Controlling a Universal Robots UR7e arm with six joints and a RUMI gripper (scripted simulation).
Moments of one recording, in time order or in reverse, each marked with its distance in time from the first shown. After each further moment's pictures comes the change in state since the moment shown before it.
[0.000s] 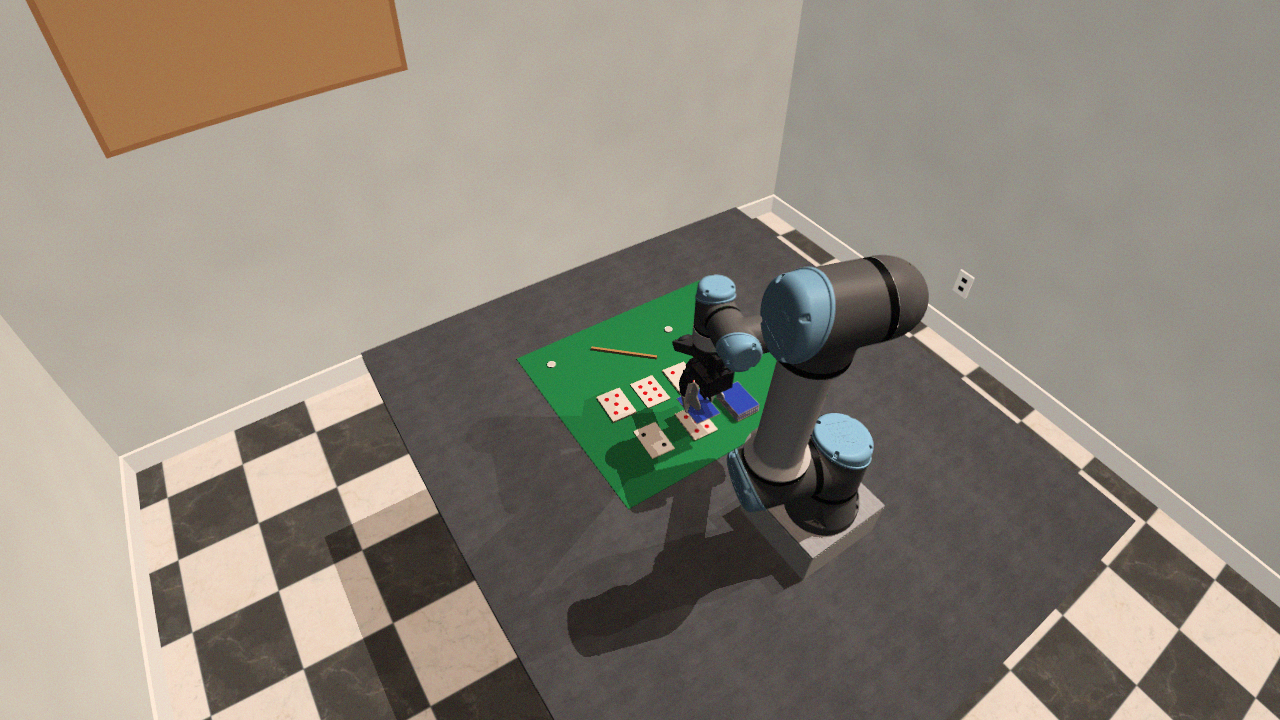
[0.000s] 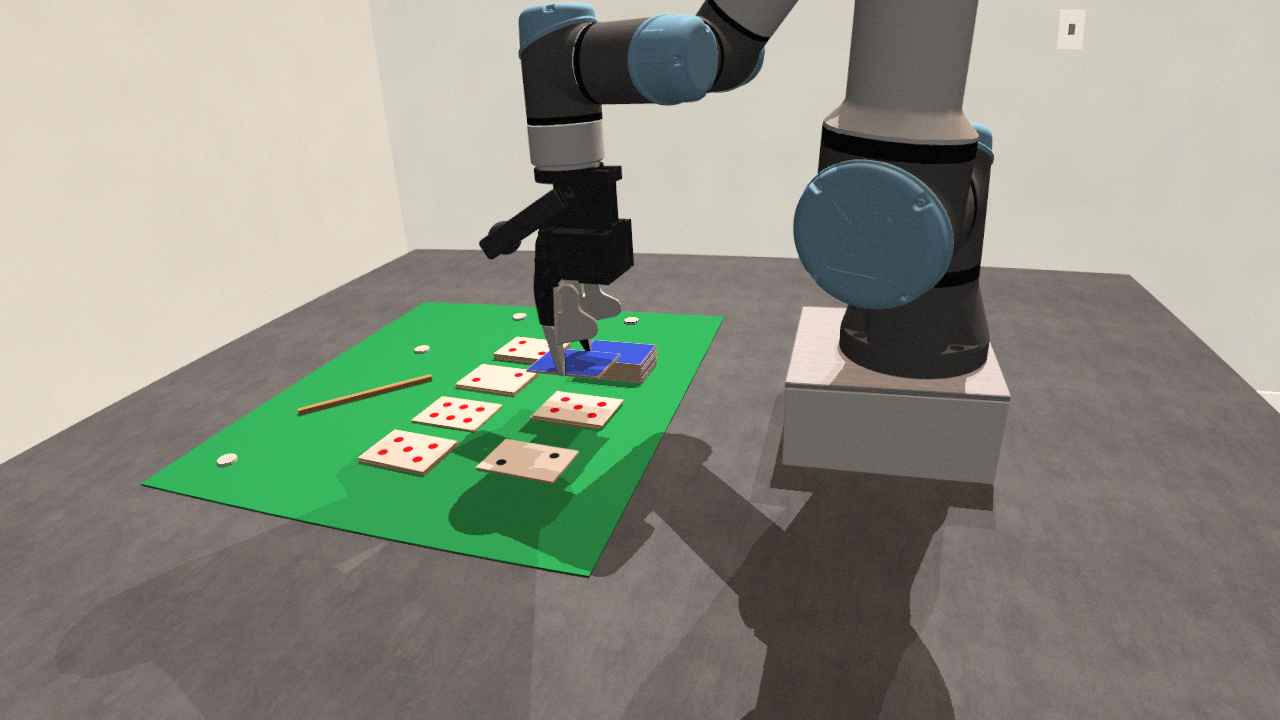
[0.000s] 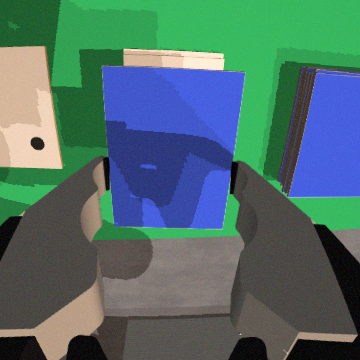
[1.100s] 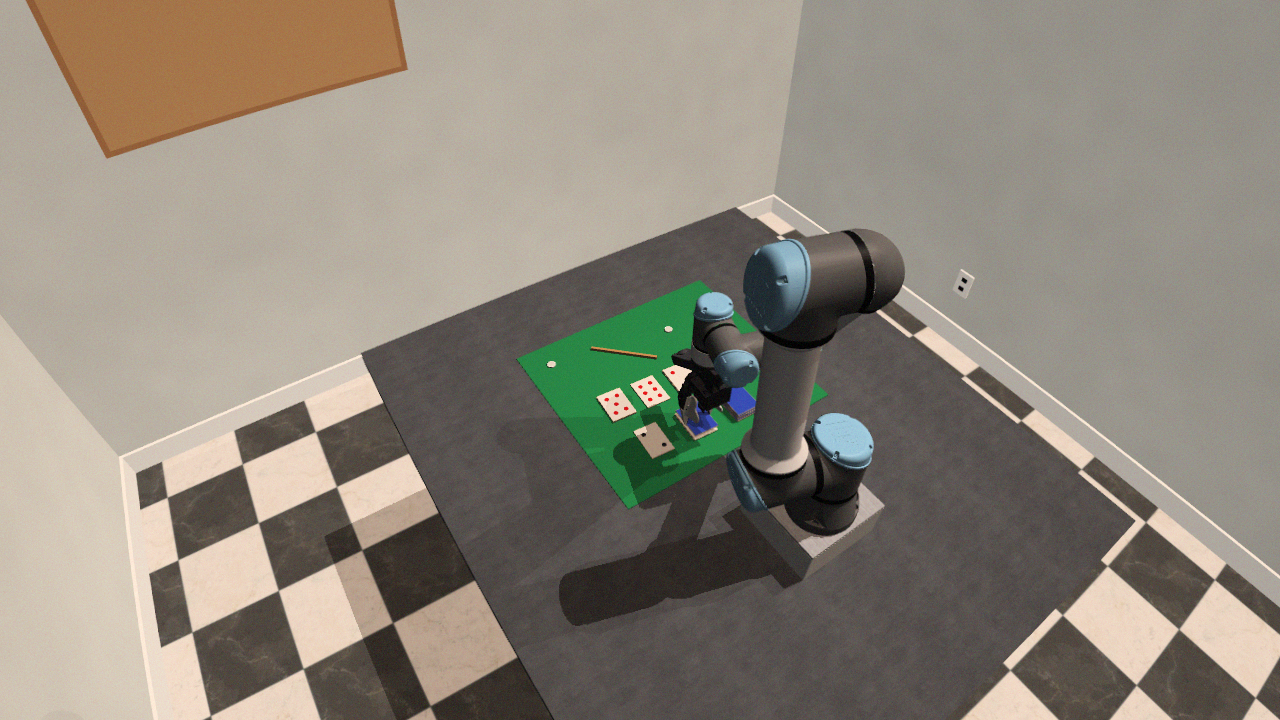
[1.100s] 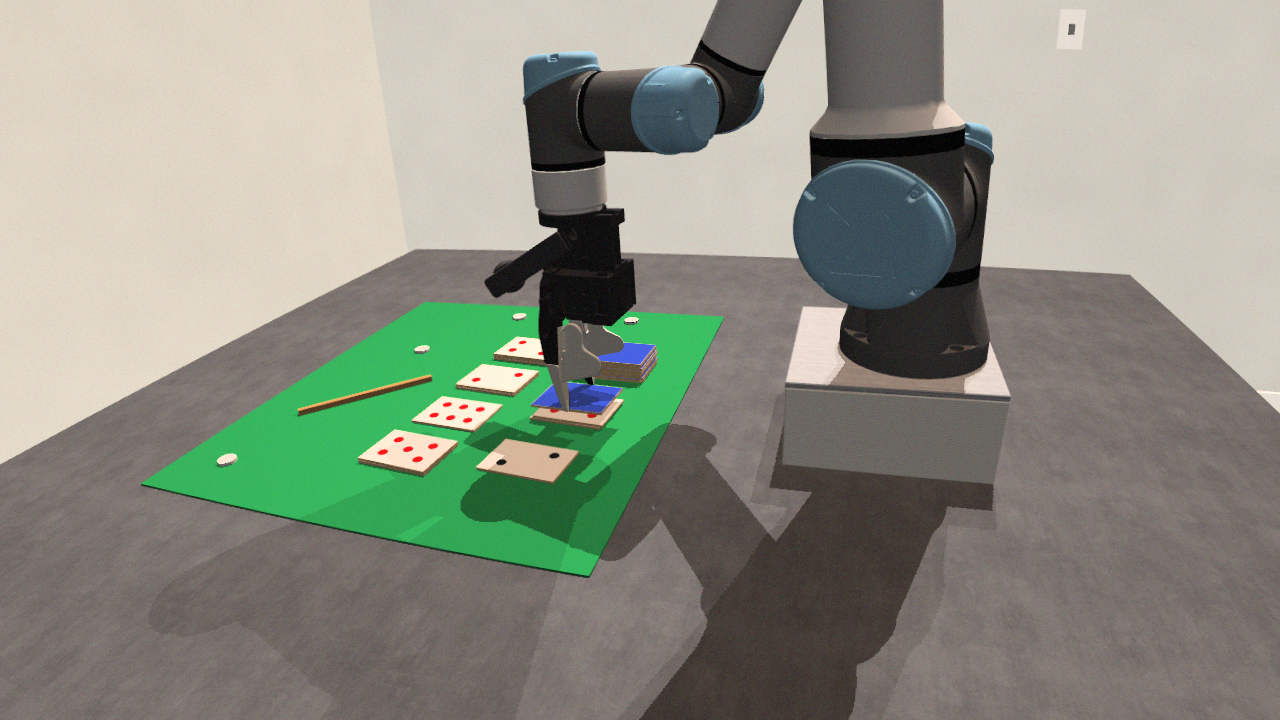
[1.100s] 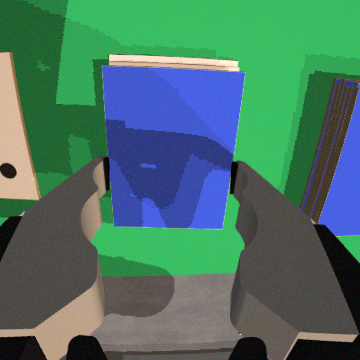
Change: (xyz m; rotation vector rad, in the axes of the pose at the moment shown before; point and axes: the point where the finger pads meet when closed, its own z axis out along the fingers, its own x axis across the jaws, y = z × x) arm 0.000 0.000 0.044 0.000 0.000 0.000
